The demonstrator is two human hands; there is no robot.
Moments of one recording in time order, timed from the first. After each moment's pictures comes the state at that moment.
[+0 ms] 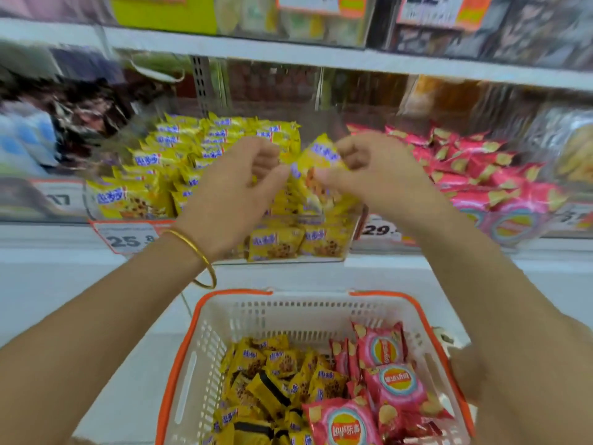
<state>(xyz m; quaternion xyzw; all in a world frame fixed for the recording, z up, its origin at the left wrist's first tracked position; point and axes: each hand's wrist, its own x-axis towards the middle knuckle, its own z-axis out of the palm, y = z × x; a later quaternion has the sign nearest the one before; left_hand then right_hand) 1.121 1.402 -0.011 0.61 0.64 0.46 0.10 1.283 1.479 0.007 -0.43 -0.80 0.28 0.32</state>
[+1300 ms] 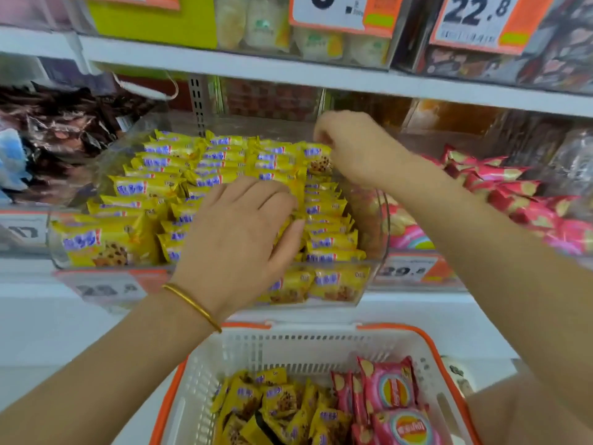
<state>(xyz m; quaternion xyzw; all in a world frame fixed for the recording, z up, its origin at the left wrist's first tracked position) 1.101 1.428 -0.028 0.72 0.62 0.24 -0.17 1.224 1.591 0.032 -0.41 -0.90 -0.05 0.16</state>
